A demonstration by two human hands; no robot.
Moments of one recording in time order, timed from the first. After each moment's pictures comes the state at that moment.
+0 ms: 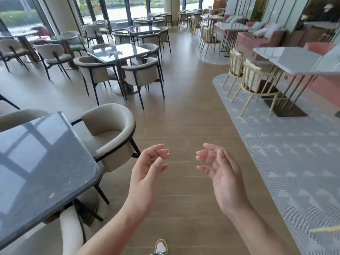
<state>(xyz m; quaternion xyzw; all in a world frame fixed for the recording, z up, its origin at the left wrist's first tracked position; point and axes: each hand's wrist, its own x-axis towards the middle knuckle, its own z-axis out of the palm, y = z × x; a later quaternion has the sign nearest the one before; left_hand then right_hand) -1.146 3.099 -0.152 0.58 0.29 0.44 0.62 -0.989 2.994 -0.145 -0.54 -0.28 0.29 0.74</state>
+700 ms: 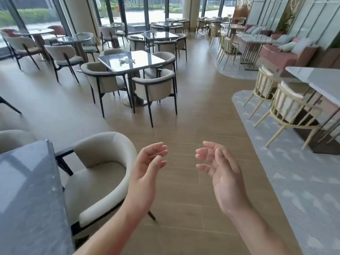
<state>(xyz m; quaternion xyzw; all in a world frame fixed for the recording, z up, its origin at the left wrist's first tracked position) -0.980 3.507 -0.153 0.56 0.29 0.50 0.59 -0.815 3.415 -0.136 -0.53 -0.34 0.31 0.71</state>
